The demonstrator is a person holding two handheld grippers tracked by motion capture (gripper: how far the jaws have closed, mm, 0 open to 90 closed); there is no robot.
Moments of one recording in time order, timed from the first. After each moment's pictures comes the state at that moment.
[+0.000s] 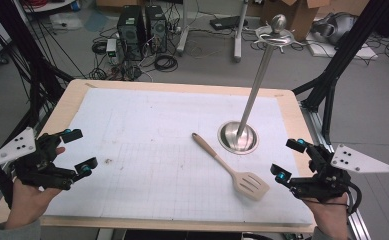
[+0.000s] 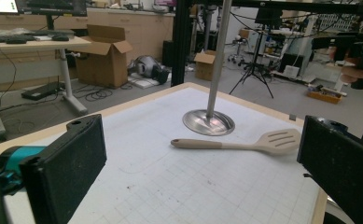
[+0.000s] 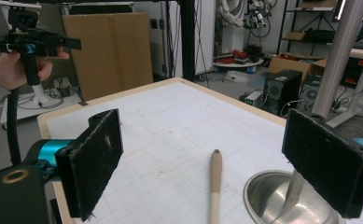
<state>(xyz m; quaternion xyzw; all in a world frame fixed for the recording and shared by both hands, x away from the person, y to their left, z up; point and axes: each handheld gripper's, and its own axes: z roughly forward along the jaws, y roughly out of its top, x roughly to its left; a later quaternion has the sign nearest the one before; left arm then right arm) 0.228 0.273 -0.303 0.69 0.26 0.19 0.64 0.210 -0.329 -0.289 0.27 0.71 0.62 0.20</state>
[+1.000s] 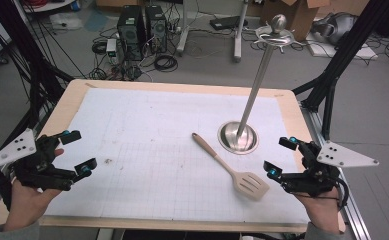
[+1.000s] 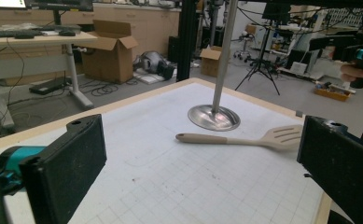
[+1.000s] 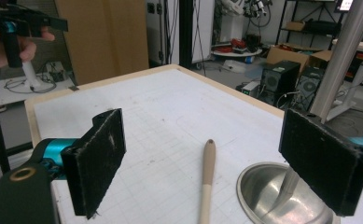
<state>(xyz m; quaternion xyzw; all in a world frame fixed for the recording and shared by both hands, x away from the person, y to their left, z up) 0.226 0.274 -0.305 0.70 0.28 0.20 0.63 0.225 -0.320 -0.298 0.27 0.73 0.59 0.21</state>
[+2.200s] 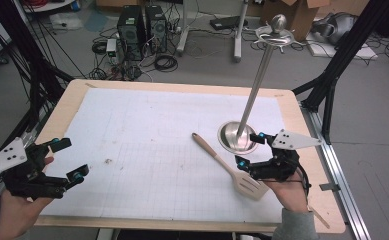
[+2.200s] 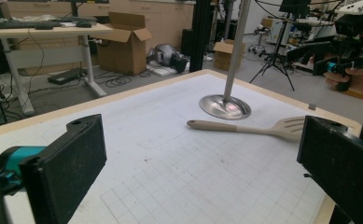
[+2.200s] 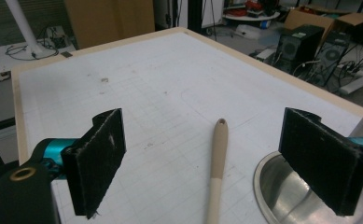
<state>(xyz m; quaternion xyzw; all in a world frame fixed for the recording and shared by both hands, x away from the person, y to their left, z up) 0.209 0.289 -0.312 0.70 0.30 0.21 0.61 0.274 -0.270 -0.328 0.27 0.78 0.54 0.17</state>
